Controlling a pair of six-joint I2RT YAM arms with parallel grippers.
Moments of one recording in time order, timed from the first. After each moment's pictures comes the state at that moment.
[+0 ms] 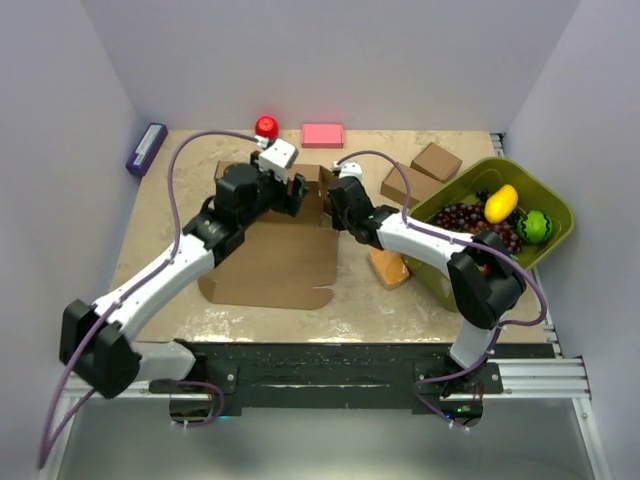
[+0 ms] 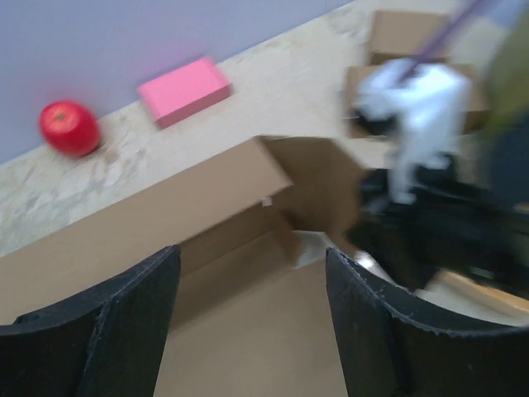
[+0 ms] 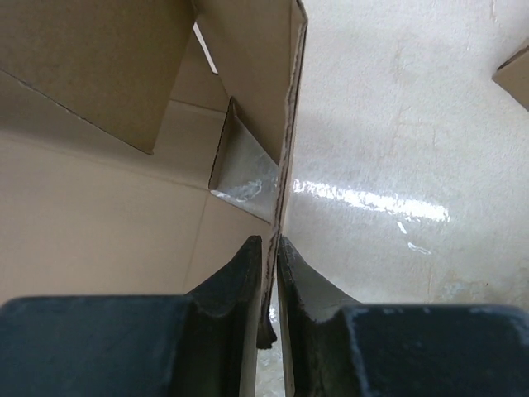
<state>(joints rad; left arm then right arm) -0.52 1.32 1.07 -0.02 -0.01 0.04 0.70 1.77 1.22 -0.15 0.37 0.39</state>
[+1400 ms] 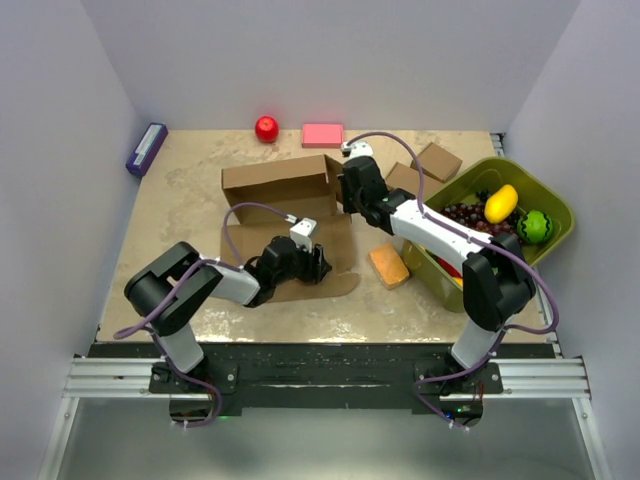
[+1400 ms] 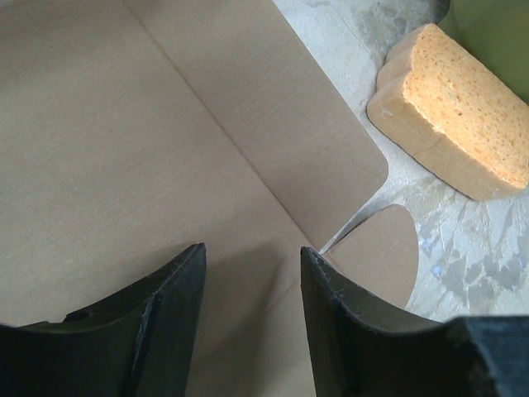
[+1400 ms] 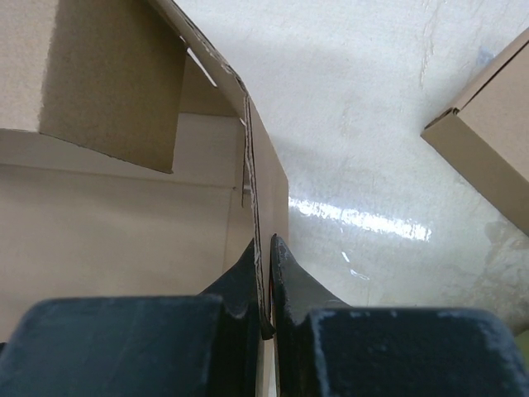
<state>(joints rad) -0.73 1.74 0.55 0.72 0.06 -0.37 0.62 1.73 1.33 -0.23 0.32 0.28</state>
